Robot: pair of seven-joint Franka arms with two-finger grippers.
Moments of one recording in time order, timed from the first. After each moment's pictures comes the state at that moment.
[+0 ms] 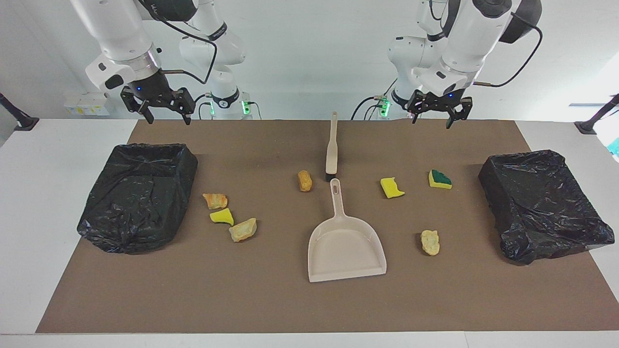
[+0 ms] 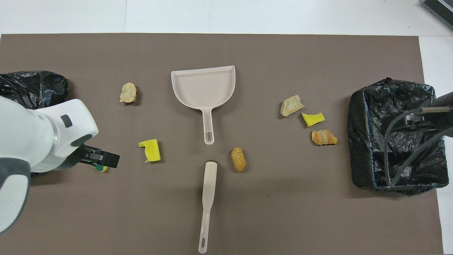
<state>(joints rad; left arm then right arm) -0.31 -0.20 -0.03 -1.92 0.00 1.65 -0.04 -0.05 -0.03 0.07 -1.58 -0.01 1.48 0.07</state>
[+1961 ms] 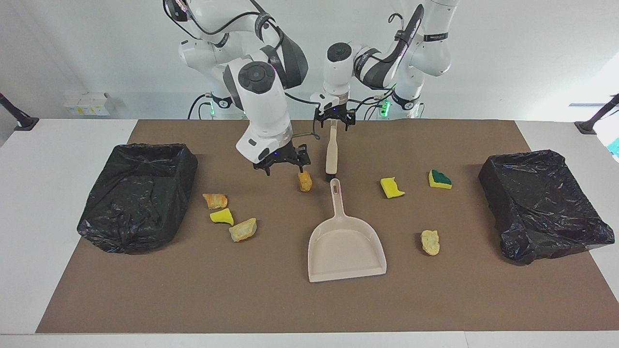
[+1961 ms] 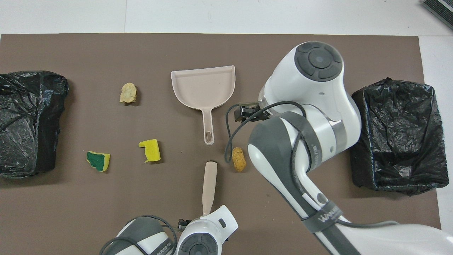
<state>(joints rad) -0.94 -0.16 -0.03 -2.47 -0.07 2.22 -0.66 0.33 0.34 0.14 -1.52 0.07 1.85 0.43</state>
